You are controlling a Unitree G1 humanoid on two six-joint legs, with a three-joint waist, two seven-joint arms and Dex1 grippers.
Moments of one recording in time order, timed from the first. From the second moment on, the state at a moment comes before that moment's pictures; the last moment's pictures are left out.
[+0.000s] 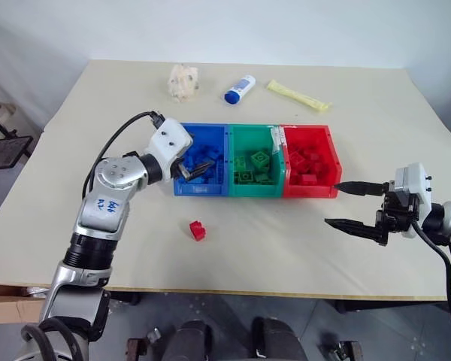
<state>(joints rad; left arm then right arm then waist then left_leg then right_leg) -0.63 0.54 -0.03 -0.01 -0.17 0.35 -0.76 -0.24 -0.90 -0.24 -0.04 0.57 0.30 1.27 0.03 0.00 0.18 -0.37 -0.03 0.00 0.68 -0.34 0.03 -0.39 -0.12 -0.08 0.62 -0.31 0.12</state>
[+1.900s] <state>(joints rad) -0.44 0.46 -0.11 0.04 -0.27 0.06 -1.06 -0.13 -0.89 -0.25 -0.13 0.56 0.26 1.27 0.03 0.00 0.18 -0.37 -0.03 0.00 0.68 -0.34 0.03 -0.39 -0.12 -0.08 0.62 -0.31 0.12</state>
